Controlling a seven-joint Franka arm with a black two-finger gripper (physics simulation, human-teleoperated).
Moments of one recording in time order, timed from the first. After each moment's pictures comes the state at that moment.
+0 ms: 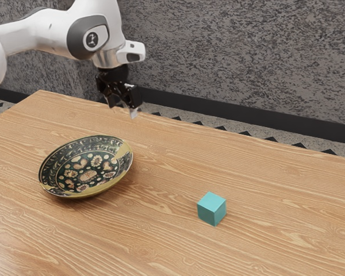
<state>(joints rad) -0.07 0.13 0.00 -1.61 0.03 1.78 0.13</state>
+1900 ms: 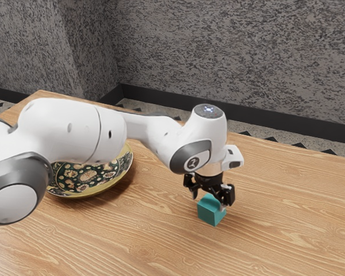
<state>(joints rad) -0.57 0.55 0.14 -1.68 0.00 2.23 -0.38</state>
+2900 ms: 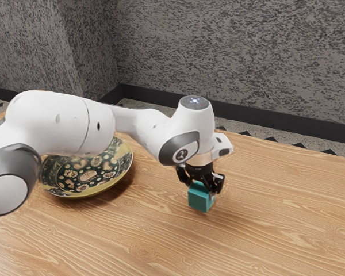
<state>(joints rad) -0.52 0.49 0.14 -1.73 0.03 2.28 -0.45</state>
